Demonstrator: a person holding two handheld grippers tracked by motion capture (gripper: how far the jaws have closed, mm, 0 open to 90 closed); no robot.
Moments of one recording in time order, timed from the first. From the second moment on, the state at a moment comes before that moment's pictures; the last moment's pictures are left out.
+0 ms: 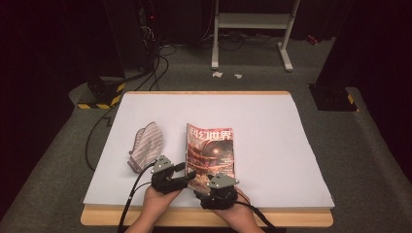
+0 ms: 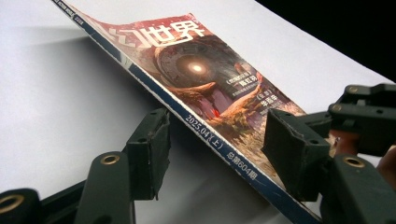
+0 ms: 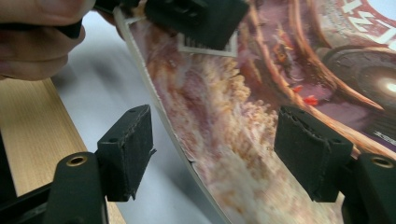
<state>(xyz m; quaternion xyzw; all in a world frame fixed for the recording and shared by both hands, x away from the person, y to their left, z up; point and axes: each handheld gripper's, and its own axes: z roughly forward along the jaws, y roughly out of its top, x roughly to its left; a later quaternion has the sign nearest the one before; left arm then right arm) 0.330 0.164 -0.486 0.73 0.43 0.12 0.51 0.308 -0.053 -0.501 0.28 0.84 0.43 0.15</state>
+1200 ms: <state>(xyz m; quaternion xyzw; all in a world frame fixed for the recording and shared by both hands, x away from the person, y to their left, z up) 0.336 0.200 -0.479 0.75 0.43 0.19 0.46 0.310 -0.061 -0.501 0.29 0.83 0.41 0.23</state>
